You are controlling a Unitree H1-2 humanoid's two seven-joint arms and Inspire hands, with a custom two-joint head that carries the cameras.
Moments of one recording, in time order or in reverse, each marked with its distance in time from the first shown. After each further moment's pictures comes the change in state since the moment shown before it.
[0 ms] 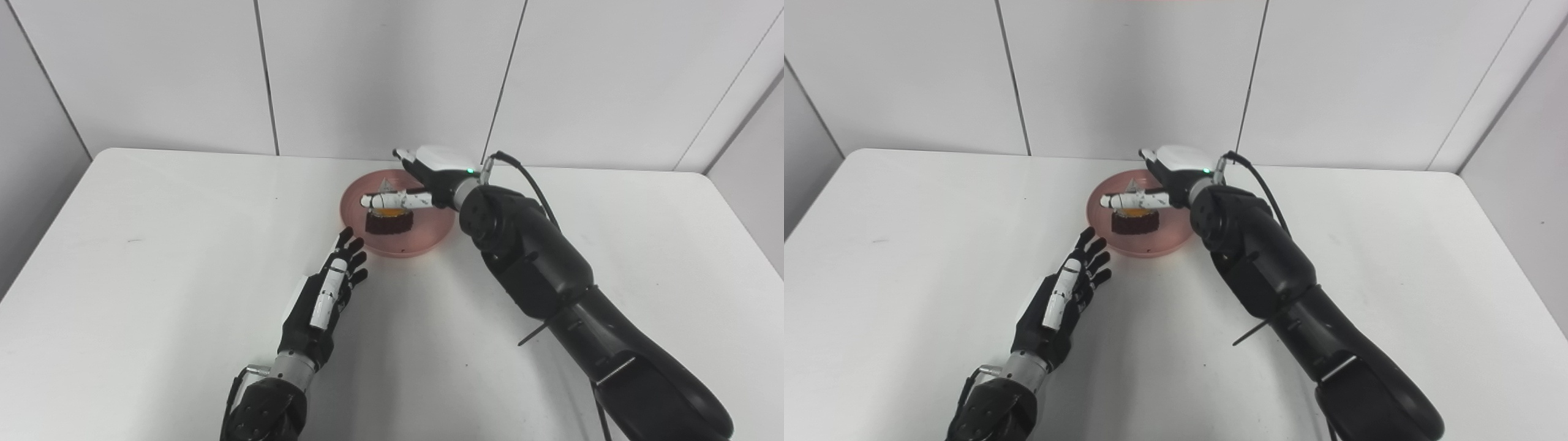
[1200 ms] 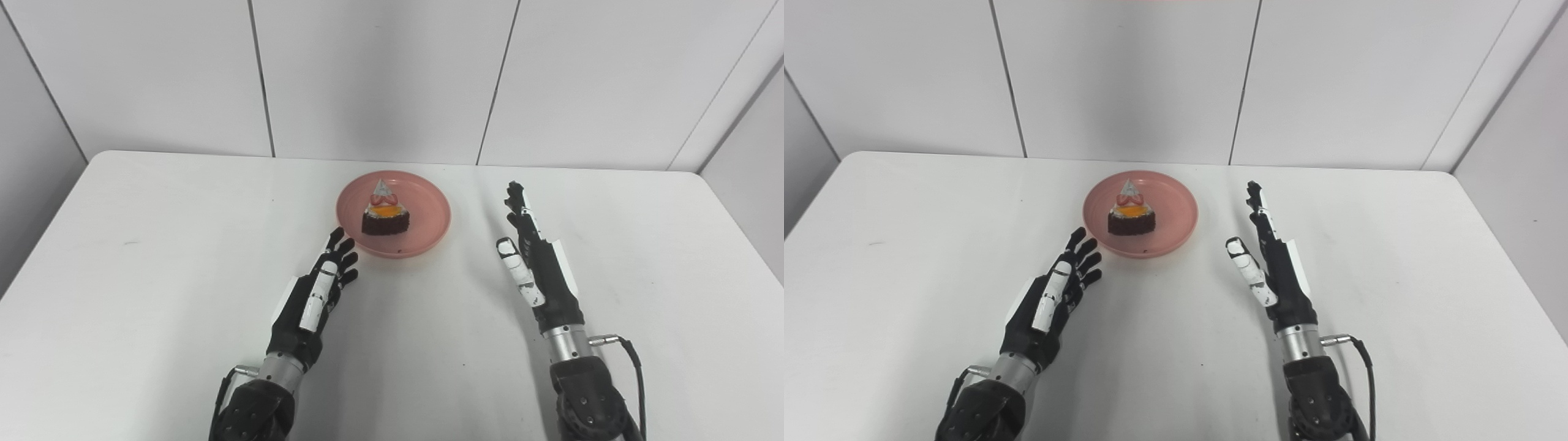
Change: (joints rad) left arm 0.006 0.039 0.018 0.018 0.007 -0.053 -0.021; right arm 0.664 0.112 -0.461 -0.165 0.647 -0.741 -0.565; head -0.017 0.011
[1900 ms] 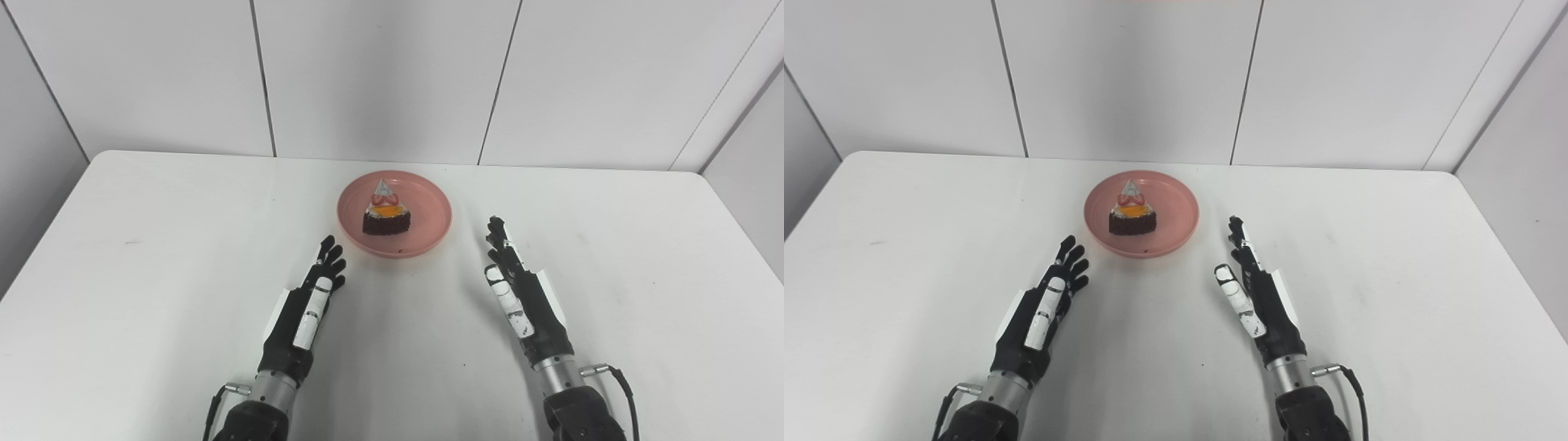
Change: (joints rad) left arm 0.066 -0.001 -0.009 -0.021 0.083 -0.102 0.022; right arm 0.097 0.017 0.044 -0.080 0.081 0.157 0.078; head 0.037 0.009
